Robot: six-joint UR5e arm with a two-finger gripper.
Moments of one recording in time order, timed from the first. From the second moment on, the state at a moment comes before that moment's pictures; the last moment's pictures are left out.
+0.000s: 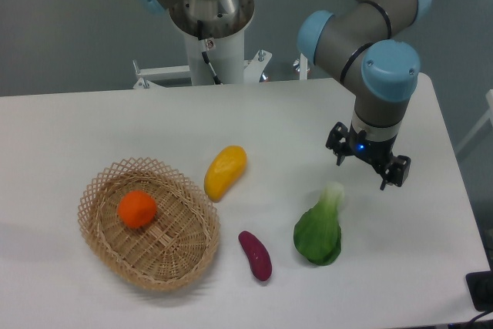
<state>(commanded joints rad) 2.65 -1.96 -1.57 -1.06 1.58 1.33</state>
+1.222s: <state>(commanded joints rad) 2.60 -1.95 -1.58 -1.07 1.57 1.22</state>
